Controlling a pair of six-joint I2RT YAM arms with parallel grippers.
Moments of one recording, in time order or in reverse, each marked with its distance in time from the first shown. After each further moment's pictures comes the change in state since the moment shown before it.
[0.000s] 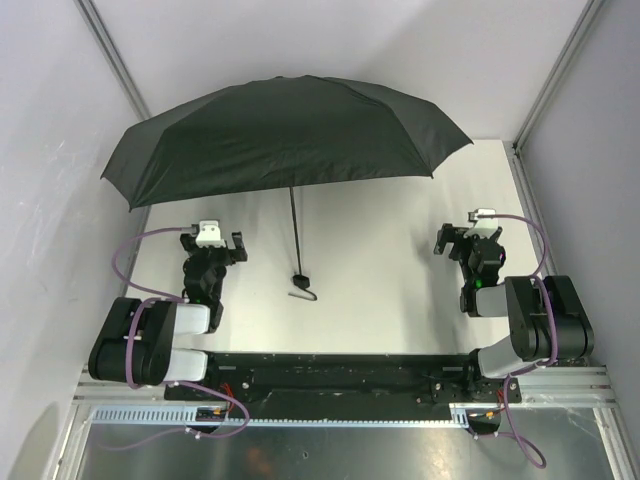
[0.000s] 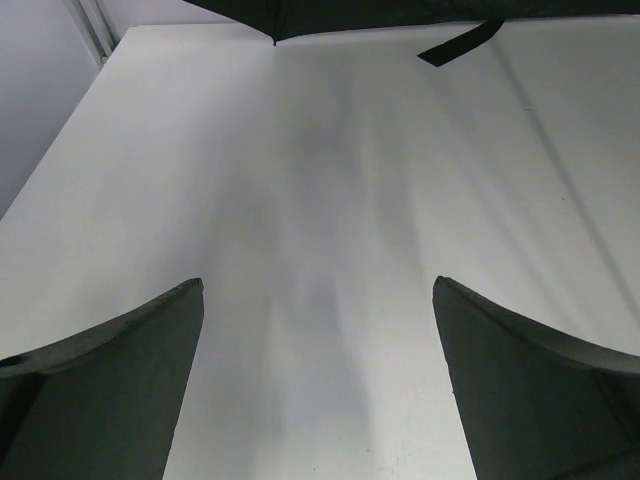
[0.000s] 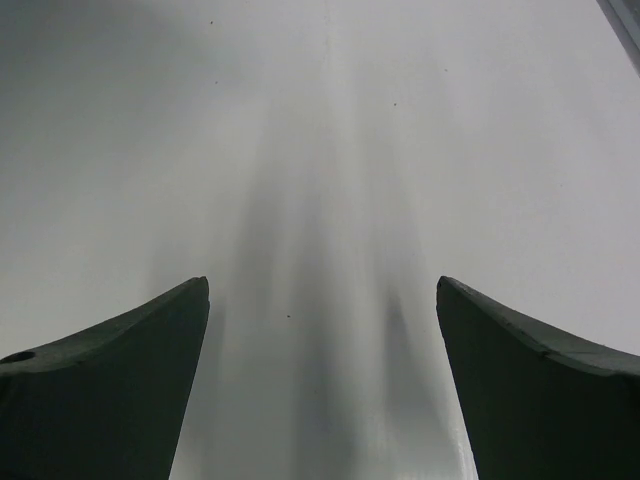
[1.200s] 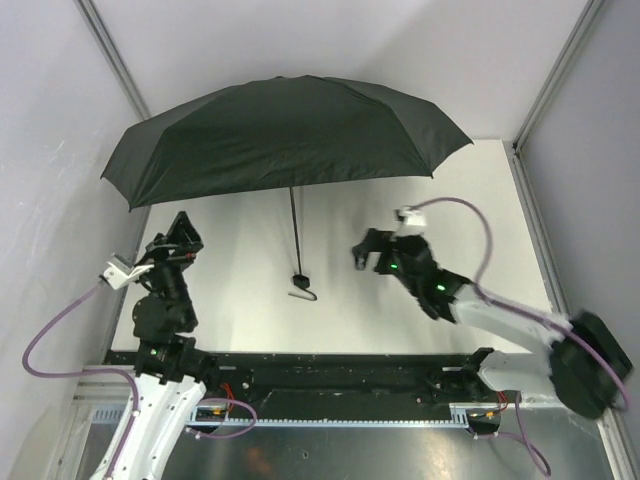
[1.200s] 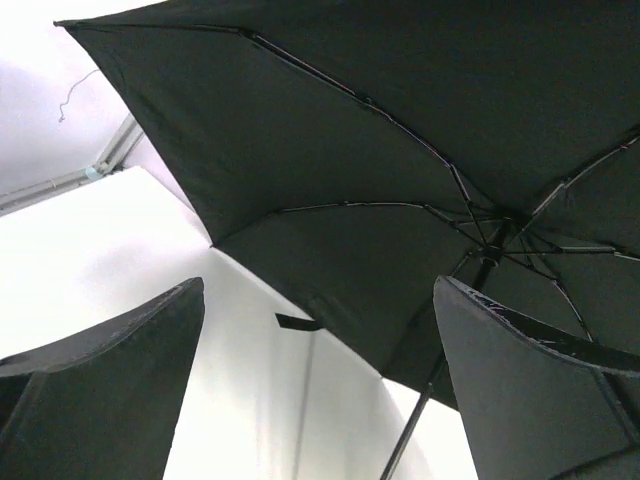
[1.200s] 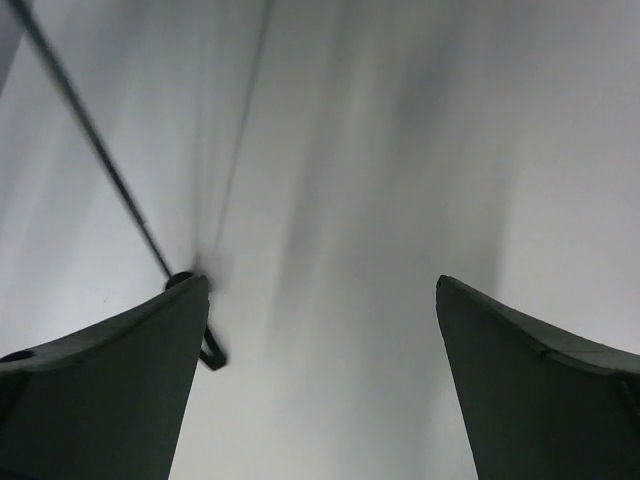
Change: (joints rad) left arm -0.161 -1.061 0.203 -0.854 -0.504 -0.600; right arm 0.703 -0.466 0.260 -0.898 0.284 0.541
